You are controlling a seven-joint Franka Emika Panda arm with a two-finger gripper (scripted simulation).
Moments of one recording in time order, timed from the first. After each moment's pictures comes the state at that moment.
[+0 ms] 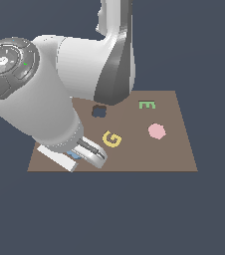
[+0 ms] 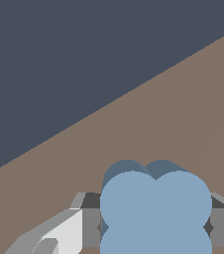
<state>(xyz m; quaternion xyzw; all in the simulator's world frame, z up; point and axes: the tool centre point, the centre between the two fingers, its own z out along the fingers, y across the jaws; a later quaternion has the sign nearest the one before) 0.086 -0.107 0.031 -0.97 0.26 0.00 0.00</state>
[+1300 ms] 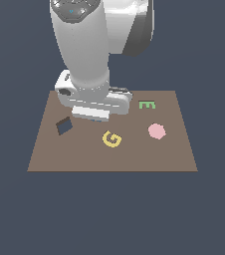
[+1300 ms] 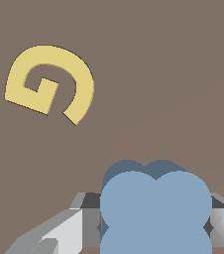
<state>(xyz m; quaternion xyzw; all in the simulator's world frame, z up) -0.034 -0.051 0.039 -1.00 0.08 0.00 0.00</state>
